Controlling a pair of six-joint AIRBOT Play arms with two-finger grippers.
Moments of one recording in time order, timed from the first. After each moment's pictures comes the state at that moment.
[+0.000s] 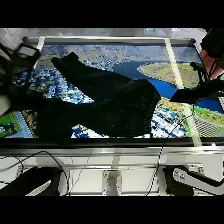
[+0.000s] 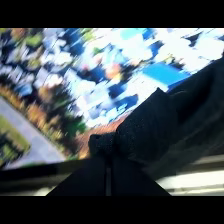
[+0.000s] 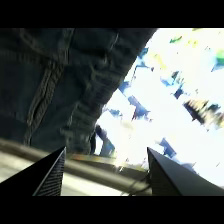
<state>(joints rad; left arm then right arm) -0.56 -0.95 1.43 2.03 -1.70 -1.70 -0.30 -1.25 1.26 -1.16 1.53 1.20</state>
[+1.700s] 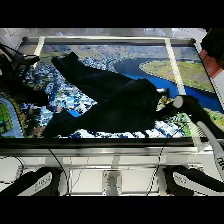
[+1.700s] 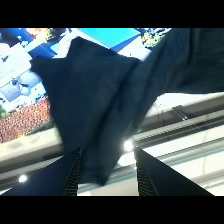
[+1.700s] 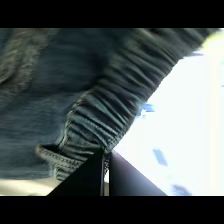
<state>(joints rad) 0.01 -1.11 1.43 1.45 -1.68 -1.28 0.03 -1.21 0.87 -1.49 1.09 1.39</state>
